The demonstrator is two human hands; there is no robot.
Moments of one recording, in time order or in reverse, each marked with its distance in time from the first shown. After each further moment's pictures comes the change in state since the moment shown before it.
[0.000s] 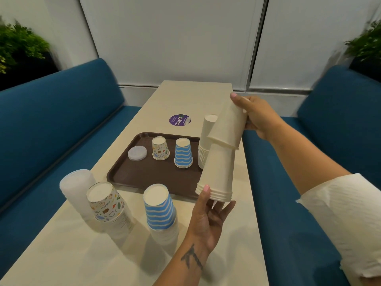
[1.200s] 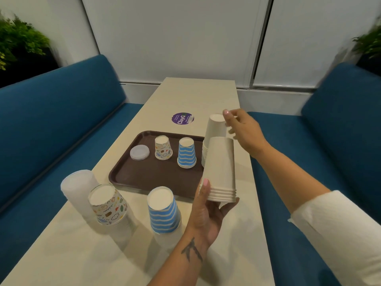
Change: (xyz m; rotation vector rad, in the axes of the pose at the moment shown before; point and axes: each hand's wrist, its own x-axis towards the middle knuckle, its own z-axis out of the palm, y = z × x) left_hand 0.011 0.017 0.003 0.019 -0.046 -0.008; right_hand -0.008 0.038 0.039 -0.326 0.093 -0.134
